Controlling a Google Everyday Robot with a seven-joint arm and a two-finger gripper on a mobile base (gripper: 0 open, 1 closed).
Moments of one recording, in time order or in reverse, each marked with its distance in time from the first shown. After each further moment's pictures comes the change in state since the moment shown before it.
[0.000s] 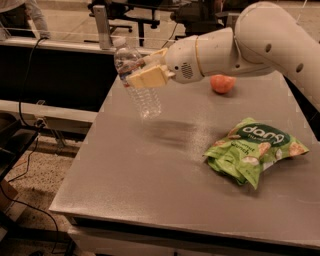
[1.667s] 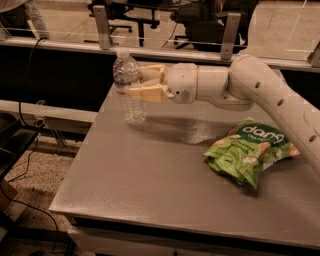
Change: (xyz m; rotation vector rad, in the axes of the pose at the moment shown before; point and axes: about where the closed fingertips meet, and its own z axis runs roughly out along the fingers) arm 0.023 0.000 0.022 -0.102 -0.339 -0.106
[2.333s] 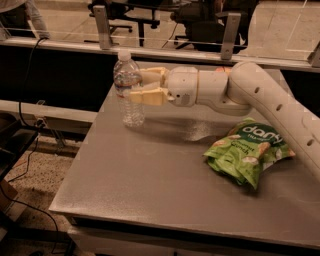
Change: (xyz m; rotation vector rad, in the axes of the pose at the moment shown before) arm 0.004 0.003 0.000 -0.007 -0.051 0.000
